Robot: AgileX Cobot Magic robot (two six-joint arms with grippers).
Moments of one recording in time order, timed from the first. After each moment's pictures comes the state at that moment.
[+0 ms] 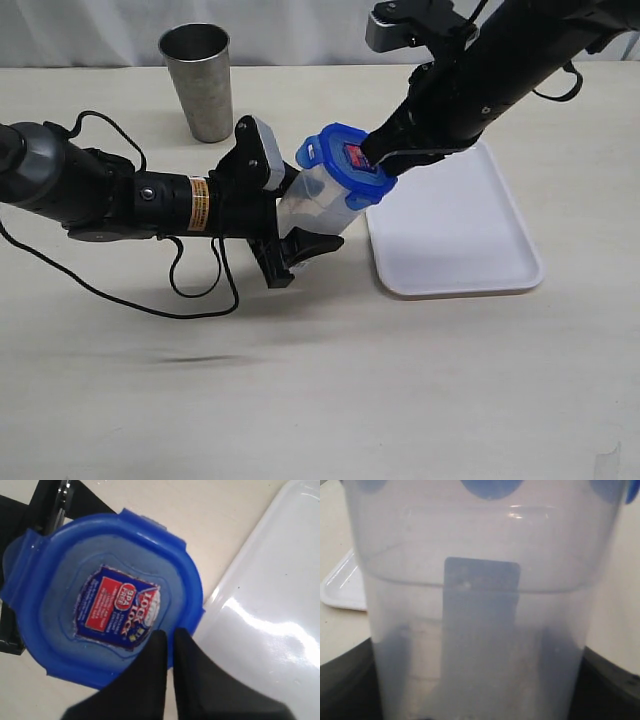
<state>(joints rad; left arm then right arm) -0.45 2.10 -0.93 1.07 -0.83 -0.34 0.38 1.70 -1.28 0.33 0.86 -0.39</state>
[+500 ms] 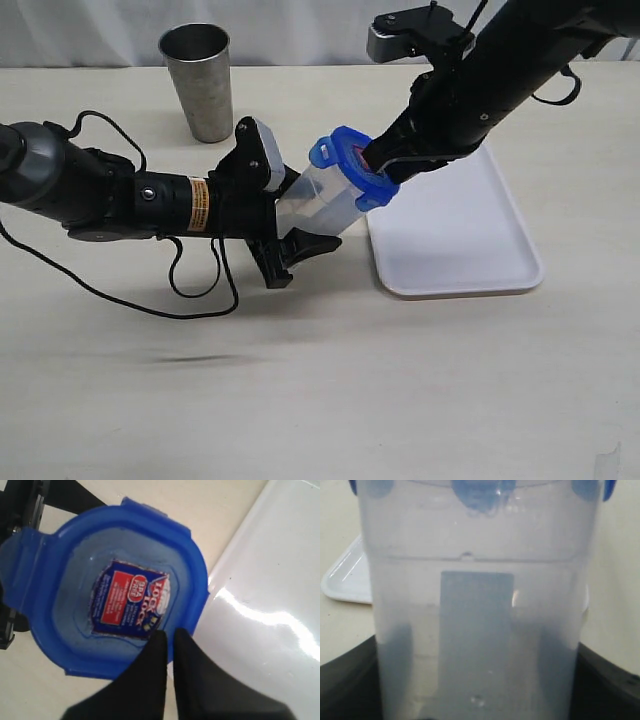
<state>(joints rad) -0.45 2.10 -0.93 1.07 -0.80 -0.34 0.38 1.72 -1.28 0.29 0.87 -0.36</state>
